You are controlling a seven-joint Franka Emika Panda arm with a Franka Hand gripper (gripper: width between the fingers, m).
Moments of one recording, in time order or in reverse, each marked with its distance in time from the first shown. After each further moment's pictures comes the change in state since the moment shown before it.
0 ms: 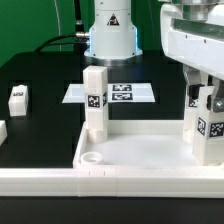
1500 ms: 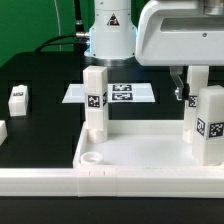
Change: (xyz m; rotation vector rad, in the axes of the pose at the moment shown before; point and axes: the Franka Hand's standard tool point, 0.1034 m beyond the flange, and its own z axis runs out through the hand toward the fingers) arm -0.011 -0.006 -0.005 -0.034 0.018 -1.231
